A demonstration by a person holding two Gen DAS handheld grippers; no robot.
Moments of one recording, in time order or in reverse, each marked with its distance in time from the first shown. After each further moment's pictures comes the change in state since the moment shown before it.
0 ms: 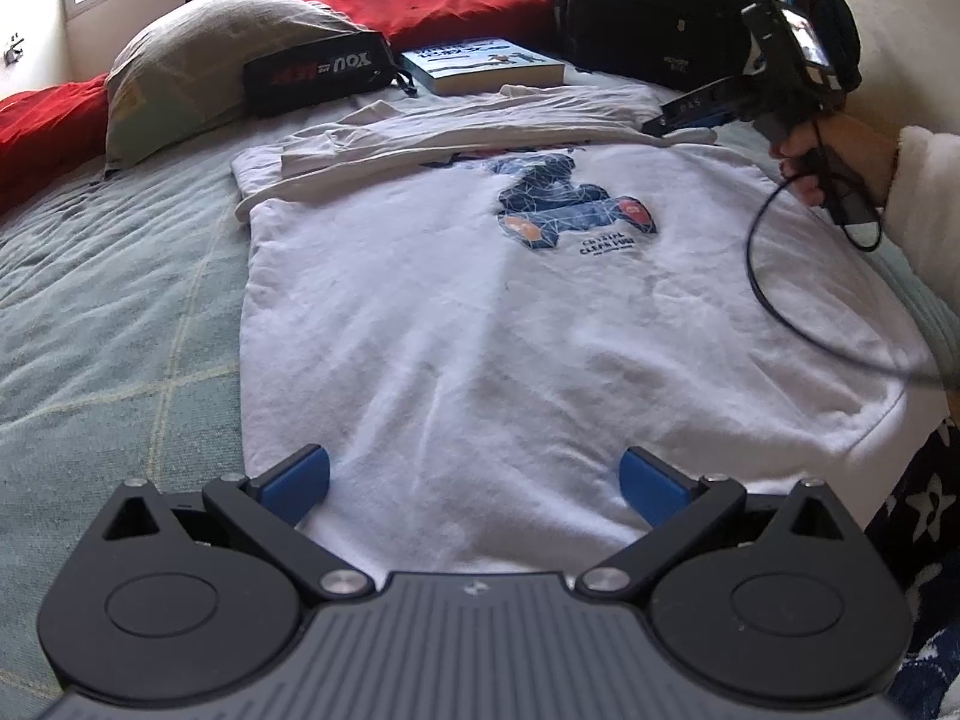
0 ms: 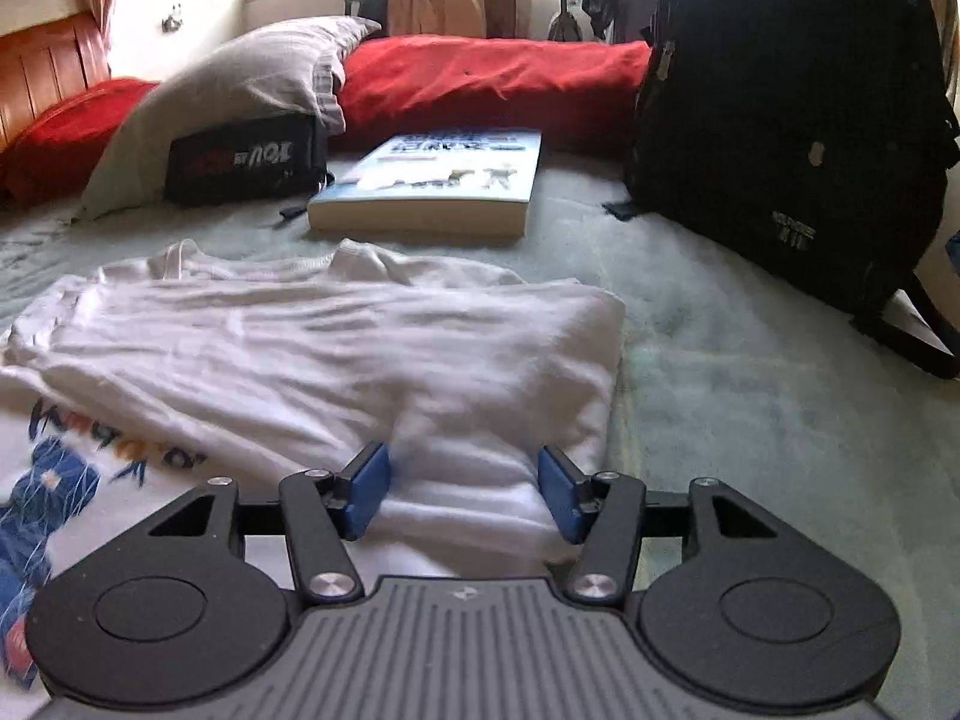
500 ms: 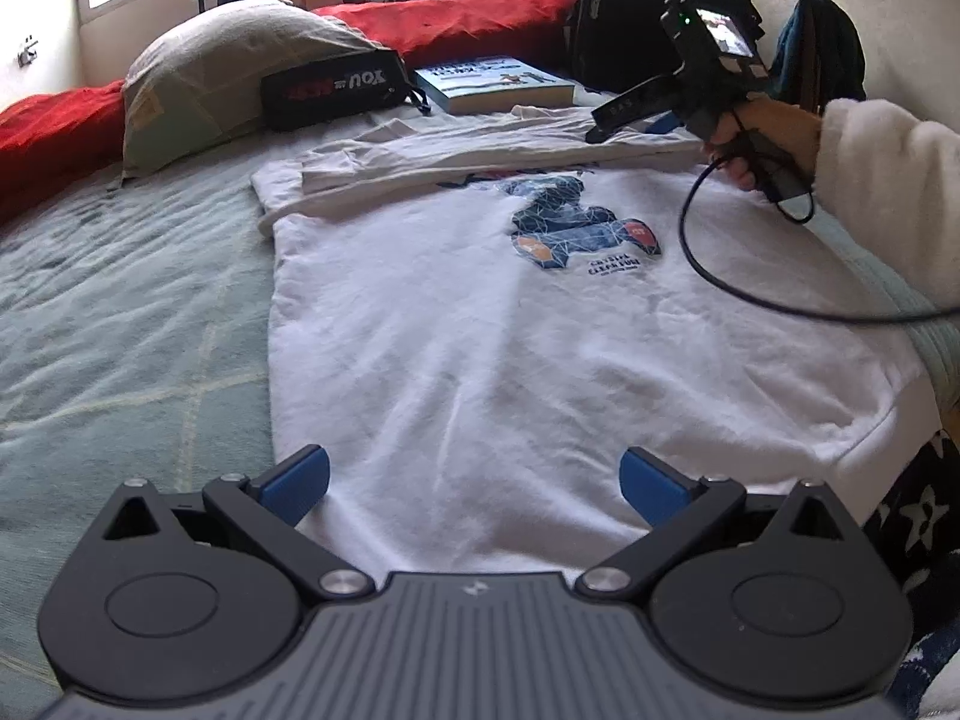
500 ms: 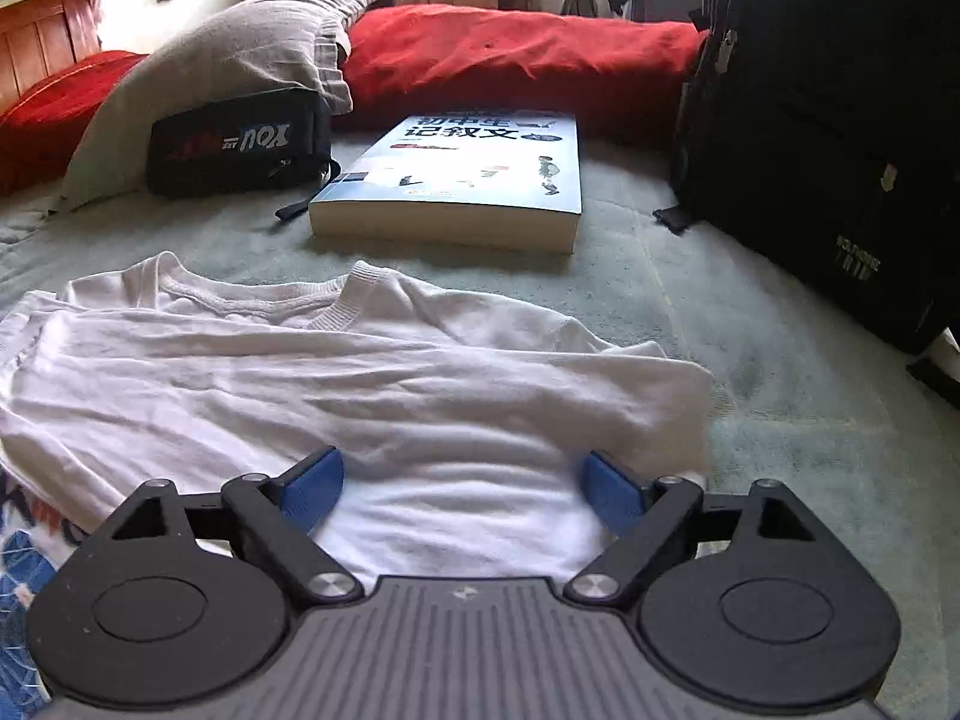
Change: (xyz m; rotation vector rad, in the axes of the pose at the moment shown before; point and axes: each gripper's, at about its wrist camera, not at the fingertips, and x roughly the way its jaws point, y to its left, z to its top) left arm -0.018 0.004 -0.001 -0.012 -0.037 0.020; right arm 0.052 0.025 0.047 -0.006 0.079 0.002
